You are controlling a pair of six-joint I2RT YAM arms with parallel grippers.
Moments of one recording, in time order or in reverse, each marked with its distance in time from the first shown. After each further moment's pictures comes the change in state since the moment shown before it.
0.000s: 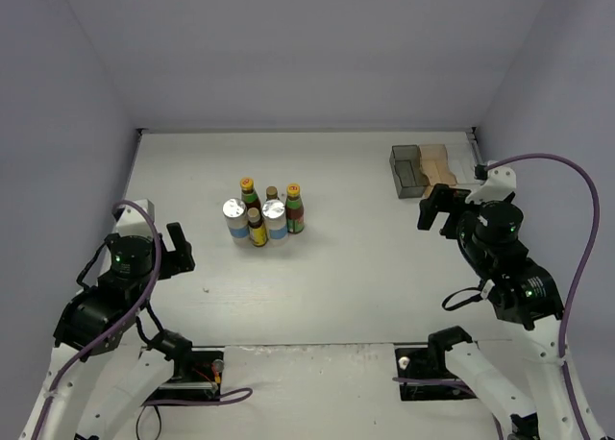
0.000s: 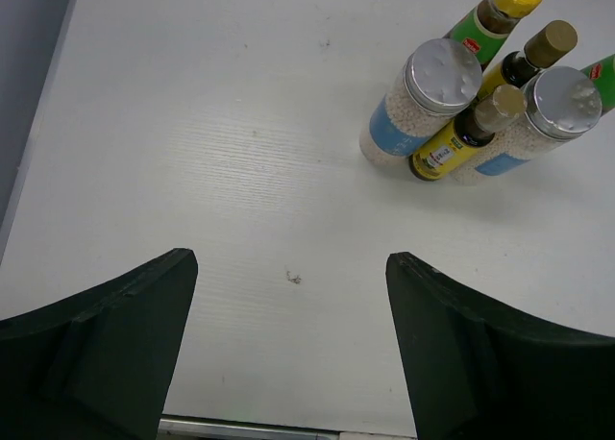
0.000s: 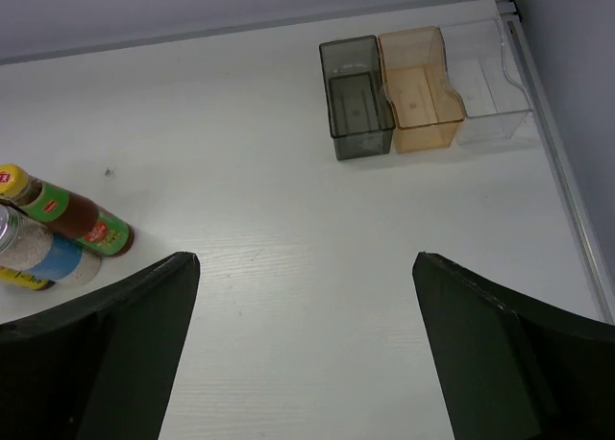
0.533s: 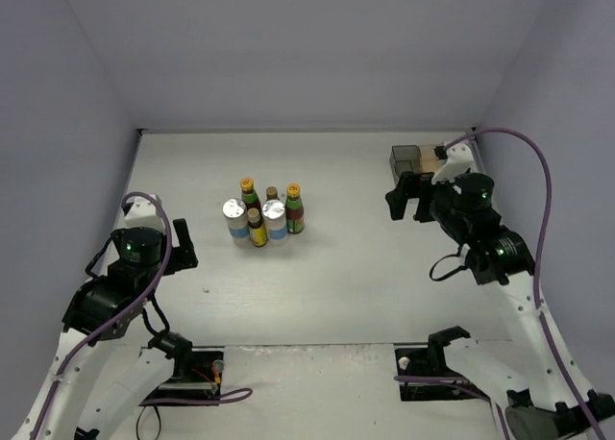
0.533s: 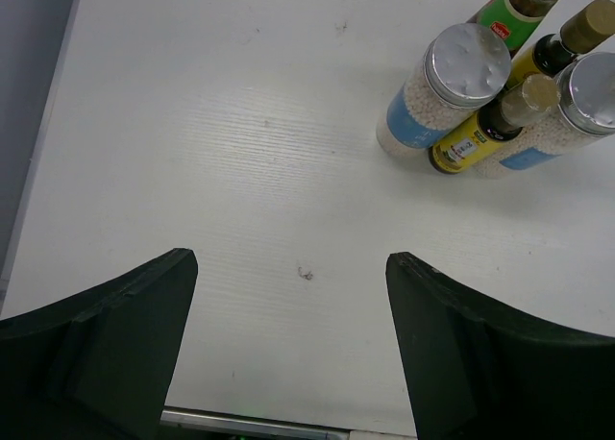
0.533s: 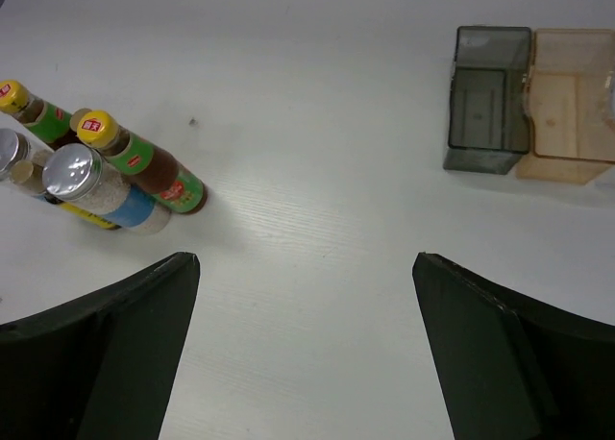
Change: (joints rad) left arm 0.000 0.071 -0.001 0.002 -0.021 0.006; right arm 0.001 0.166 0.000 0.129 -0.265 -0.051
